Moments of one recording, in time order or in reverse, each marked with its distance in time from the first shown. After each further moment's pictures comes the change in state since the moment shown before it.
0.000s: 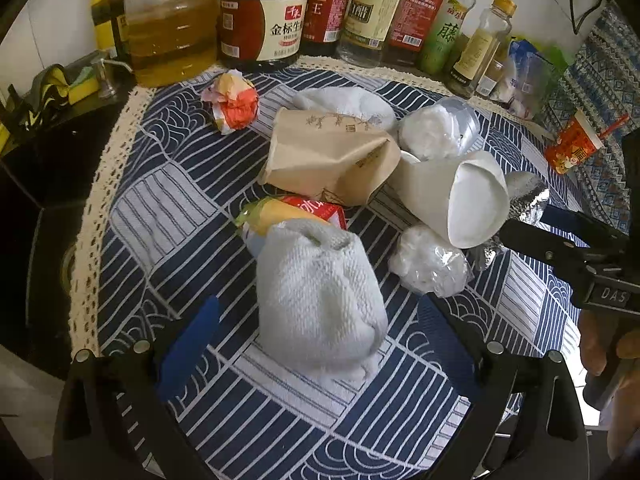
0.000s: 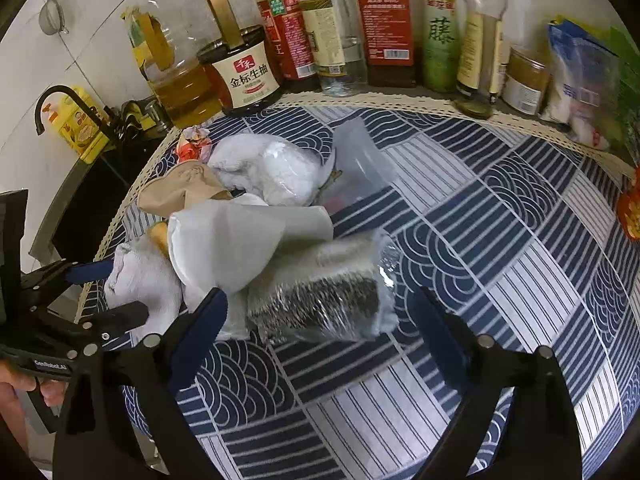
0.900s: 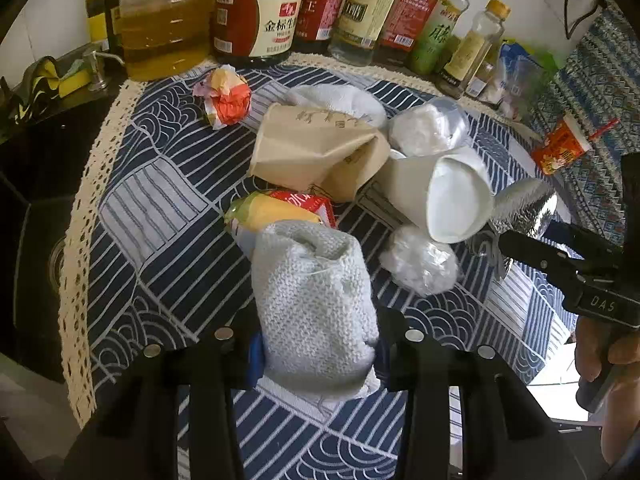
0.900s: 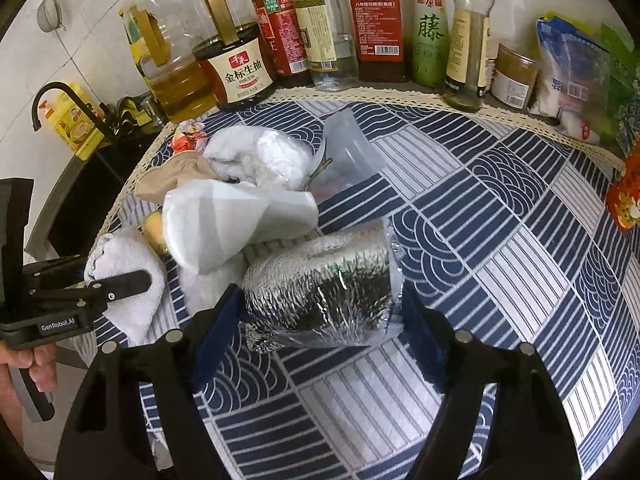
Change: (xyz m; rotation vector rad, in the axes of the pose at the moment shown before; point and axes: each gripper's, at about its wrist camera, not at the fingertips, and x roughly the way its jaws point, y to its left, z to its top) left arm -0.007 0.004 -0.006 -0.009 -0.002 -0.062; right arm -0.020 0.000 -0.016 0.014 -0.005 -0.027
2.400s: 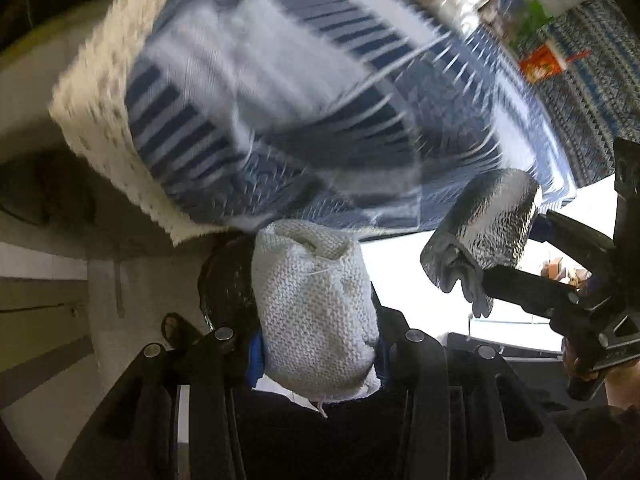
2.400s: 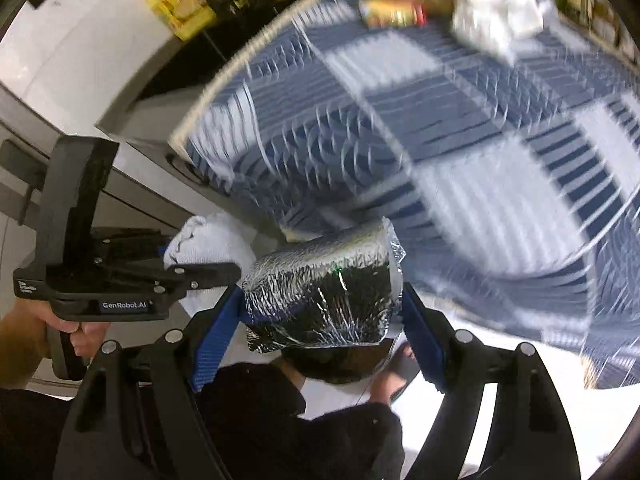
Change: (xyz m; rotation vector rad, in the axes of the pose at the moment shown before) left arm -0.009 0.083 -0.224 -0.087 0.229 -0.146; right arm 0.018 0.164 -0.176 -0.092 0.262 0.221
